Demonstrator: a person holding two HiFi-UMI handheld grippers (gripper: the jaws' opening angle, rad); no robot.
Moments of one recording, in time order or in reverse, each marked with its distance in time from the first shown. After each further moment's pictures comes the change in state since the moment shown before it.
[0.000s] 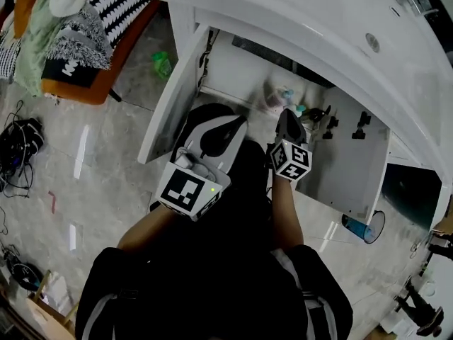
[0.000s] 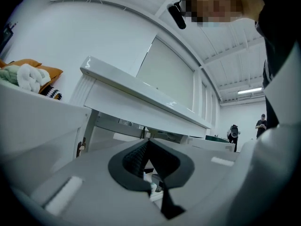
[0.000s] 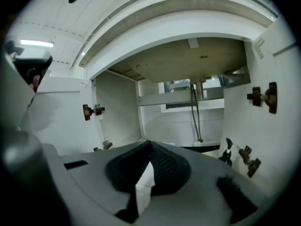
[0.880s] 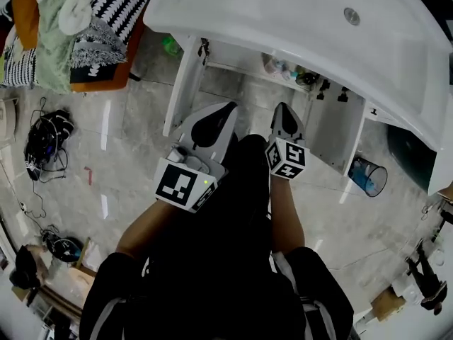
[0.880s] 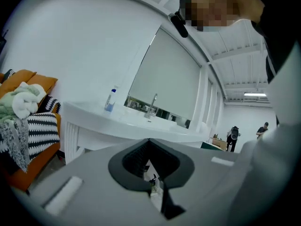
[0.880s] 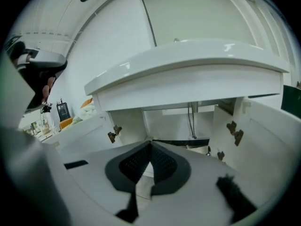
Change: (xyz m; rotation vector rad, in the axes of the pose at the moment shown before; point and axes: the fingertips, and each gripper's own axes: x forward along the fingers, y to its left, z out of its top) left arm -0.008 -0.046 0.160 -0.031 0.125 0.038; right arm -0.115 0.048 0.124 0.091 0.171 -0.023
